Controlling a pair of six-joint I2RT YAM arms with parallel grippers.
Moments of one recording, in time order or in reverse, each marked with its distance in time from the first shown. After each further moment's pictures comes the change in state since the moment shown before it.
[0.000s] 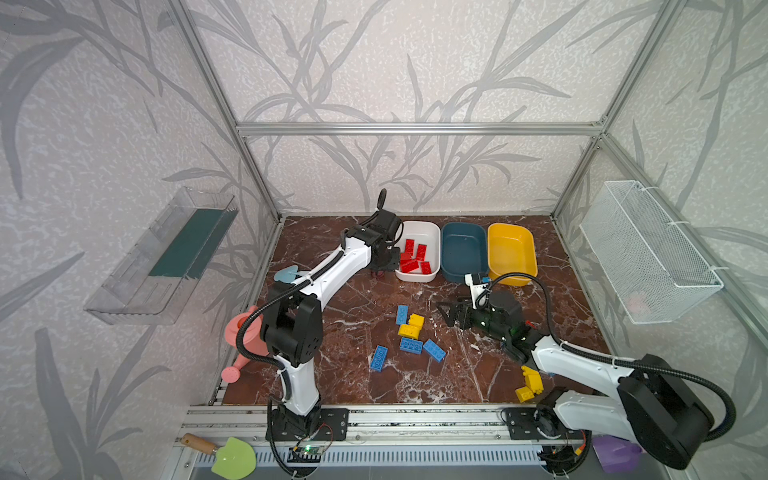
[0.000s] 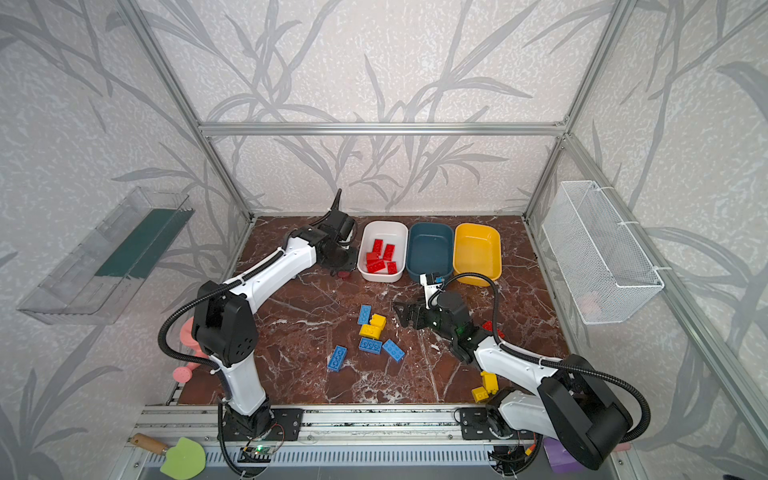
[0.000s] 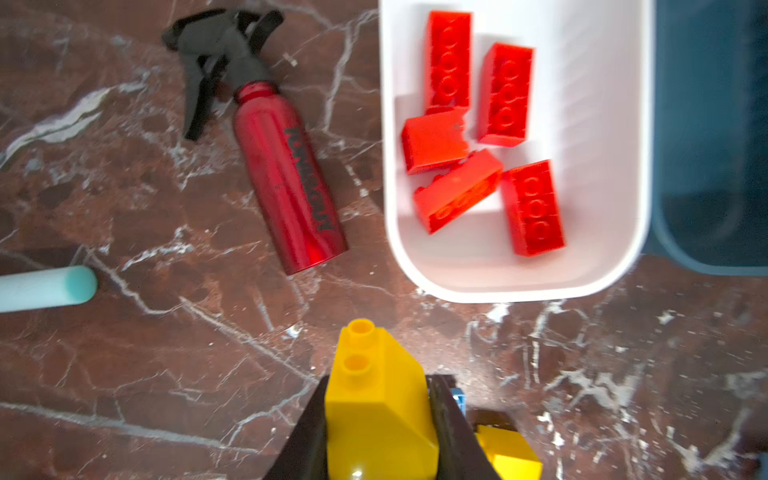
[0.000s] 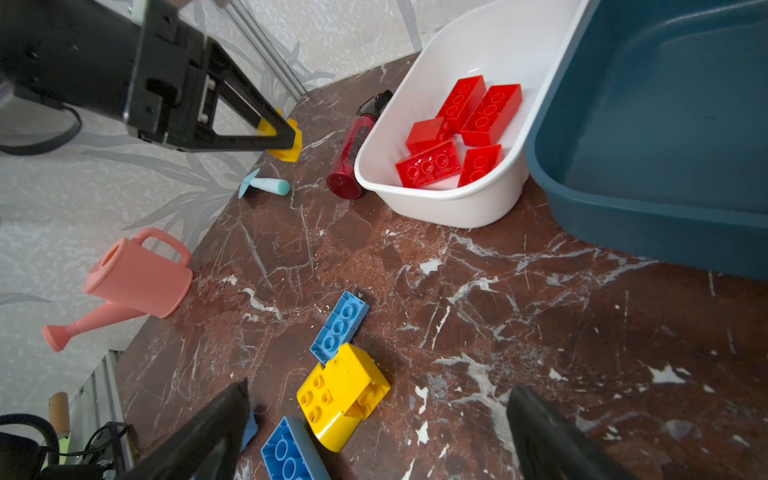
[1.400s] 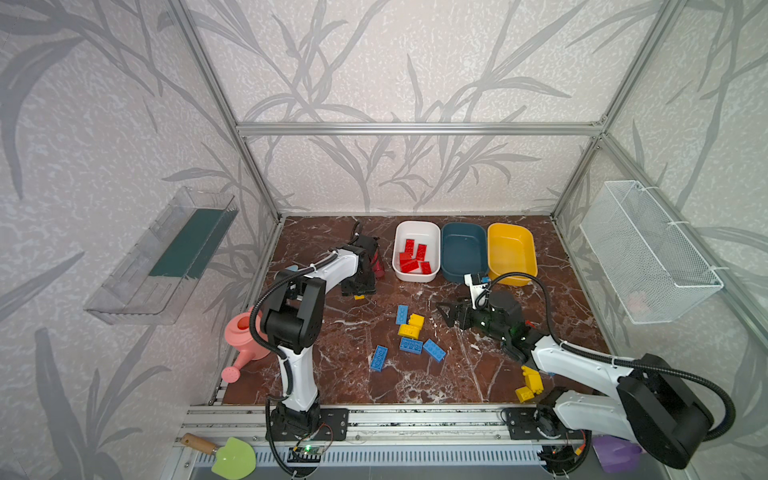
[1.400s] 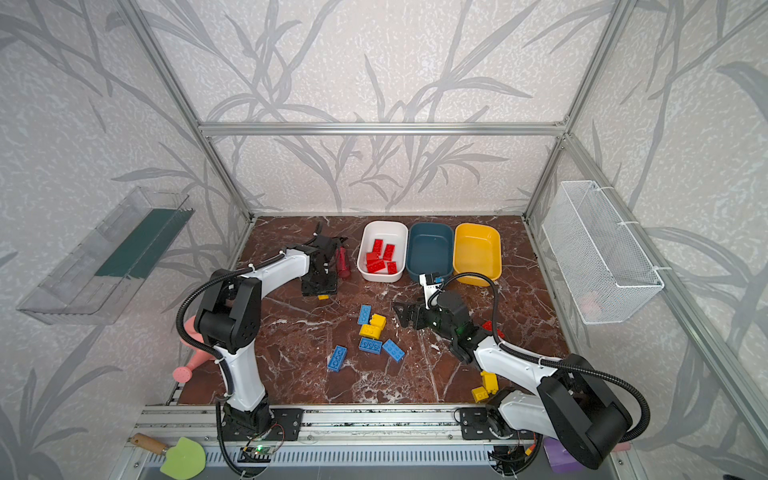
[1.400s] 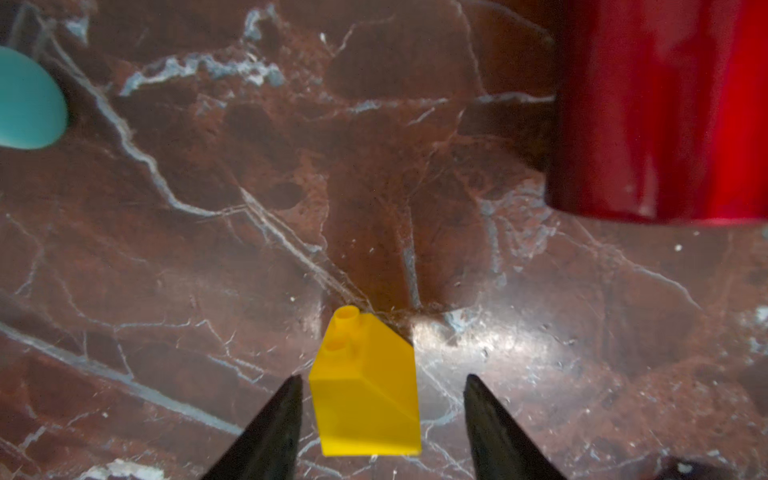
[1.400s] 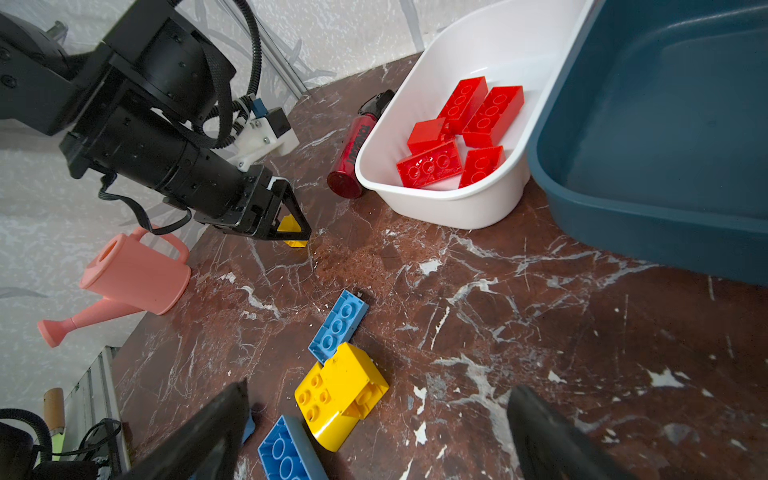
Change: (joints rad) left arm 0.161 0.087 -0.301 0.061 -0.058 -0.057; right arm 0.000 0.014 0.003 0.006 0.000 -0.020
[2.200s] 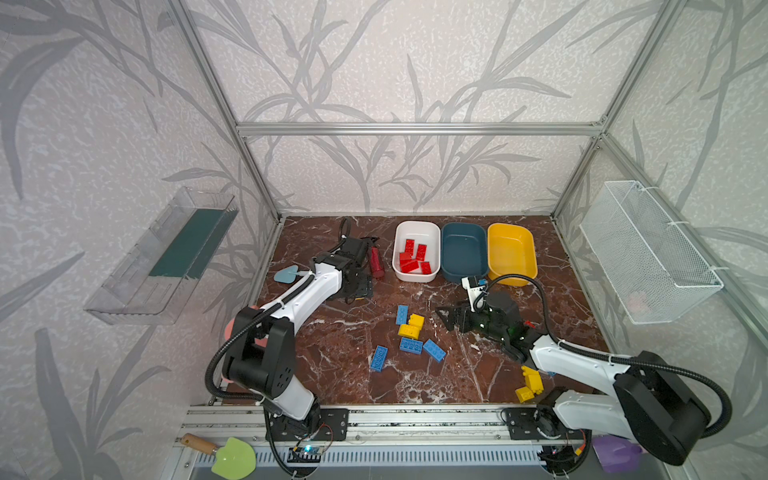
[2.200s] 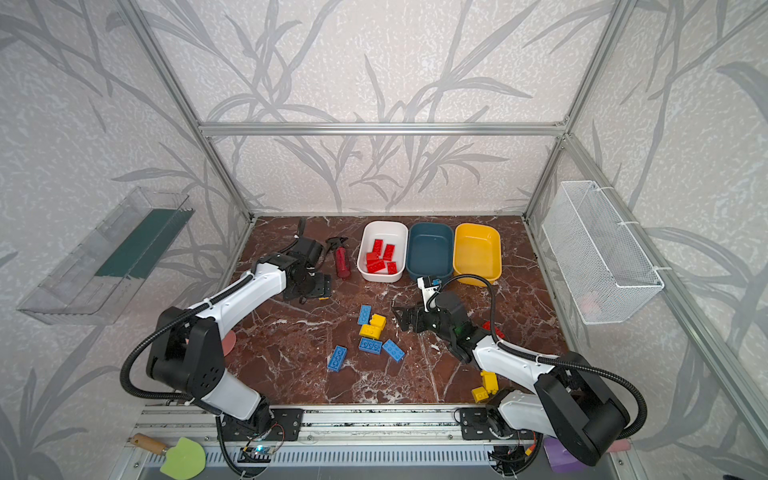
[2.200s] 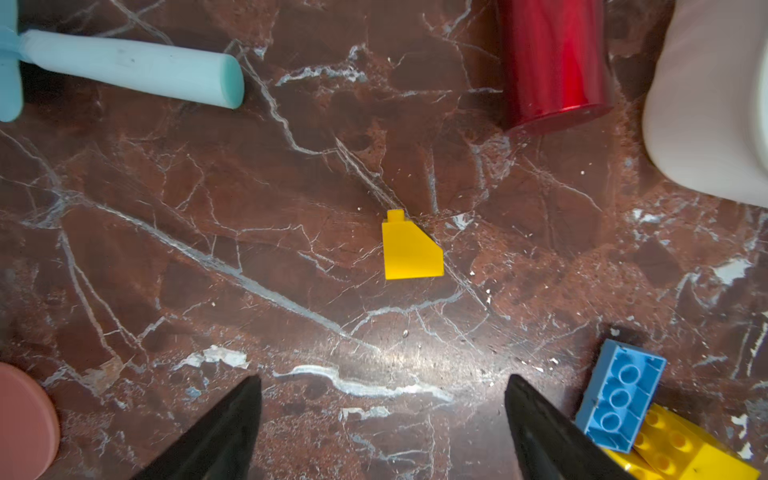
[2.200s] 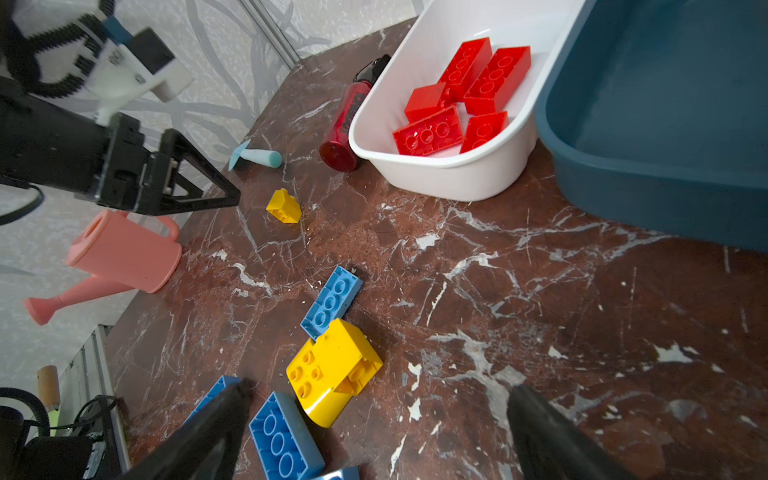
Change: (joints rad) left arm -0.009 -0.322 -0.166 -0.016 -0.040 -0.021; right arm -0.001 0.016 0.001 -0.029 -0.020 -0.013
